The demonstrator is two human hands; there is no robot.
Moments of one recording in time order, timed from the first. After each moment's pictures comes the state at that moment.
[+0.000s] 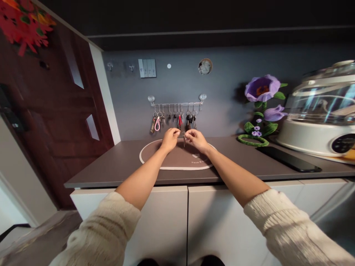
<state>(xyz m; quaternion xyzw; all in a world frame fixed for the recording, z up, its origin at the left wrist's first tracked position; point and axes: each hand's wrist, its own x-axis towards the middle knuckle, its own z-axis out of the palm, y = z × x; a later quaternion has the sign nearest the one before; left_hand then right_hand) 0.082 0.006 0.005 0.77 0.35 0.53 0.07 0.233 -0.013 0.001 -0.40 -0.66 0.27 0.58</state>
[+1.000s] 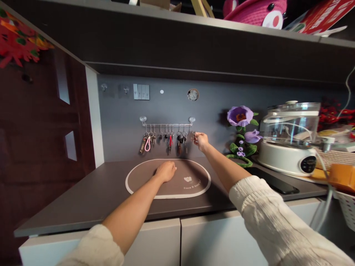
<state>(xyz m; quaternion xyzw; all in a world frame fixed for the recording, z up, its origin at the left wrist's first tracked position) 0.099 -0.003 -0.016 0.87 0.45 0.23 0.01 0.292 0.025 0.084 -0.46 -0.40 0.31 0.73</state>
